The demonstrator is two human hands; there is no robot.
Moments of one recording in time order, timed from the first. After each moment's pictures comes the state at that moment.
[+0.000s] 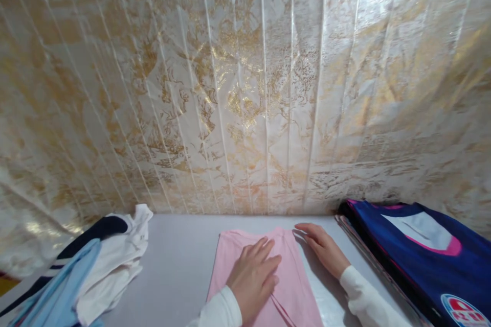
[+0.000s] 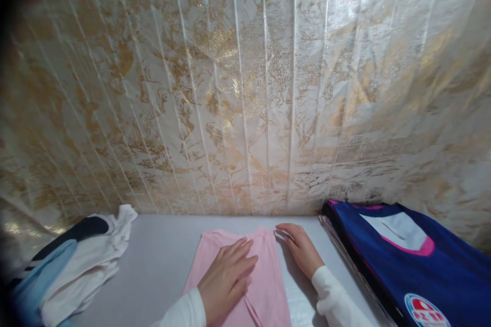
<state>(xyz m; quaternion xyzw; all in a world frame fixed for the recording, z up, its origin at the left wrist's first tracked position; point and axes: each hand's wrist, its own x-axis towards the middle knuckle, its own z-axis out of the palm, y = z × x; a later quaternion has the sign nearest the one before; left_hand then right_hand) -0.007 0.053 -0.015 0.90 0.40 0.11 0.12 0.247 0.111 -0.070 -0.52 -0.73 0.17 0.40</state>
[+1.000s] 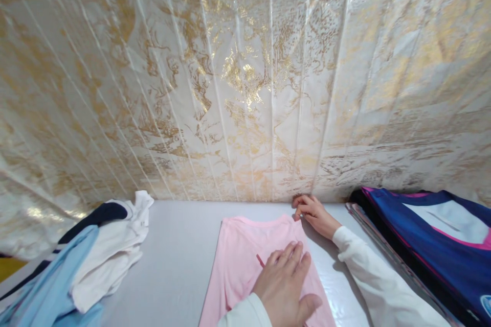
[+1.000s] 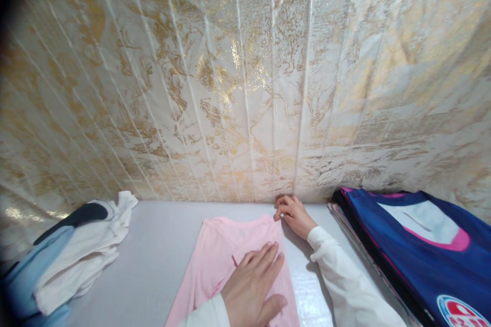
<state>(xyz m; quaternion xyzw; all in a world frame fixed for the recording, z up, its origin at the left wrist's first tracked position) 0.032 0.047 -0.048 0.92 0.33 0.08 0.19 0.238 0.156 -0.056 -0.49 -0.82 0.11 0.27</state>
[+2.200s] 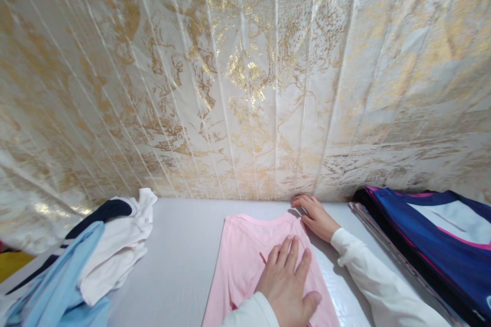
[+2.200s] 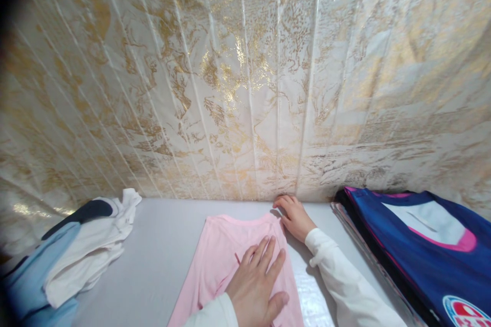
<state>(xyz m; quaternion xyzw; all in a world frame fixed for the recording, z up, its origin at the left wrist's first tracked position) 0.036 0.043 -0.061 0.91 0.37 0.08 0.18 0.225 0.150 -0.056 -0.50 -0.83 0.07 0.26</state>
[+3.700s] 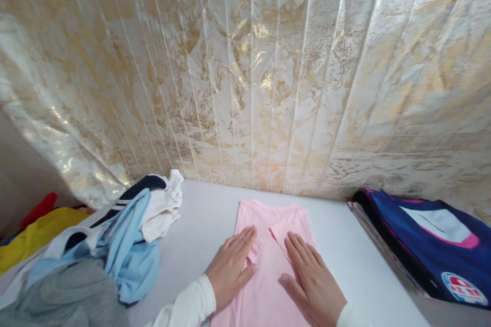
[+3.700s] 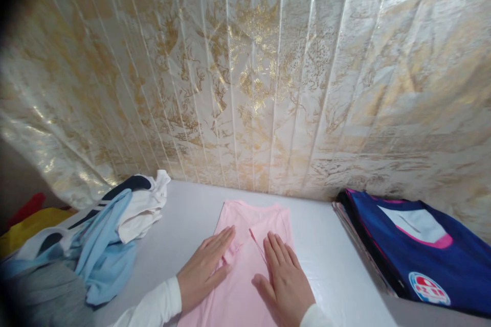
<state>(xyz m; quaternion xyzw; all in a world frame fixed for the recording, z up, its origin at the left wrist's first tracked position) -0.092 -0.012 -0.051 0.89 0.43 0.15 0.08 0.161 -0.014 -0.081 -0.51 -0.85 0.01 0.13</state>
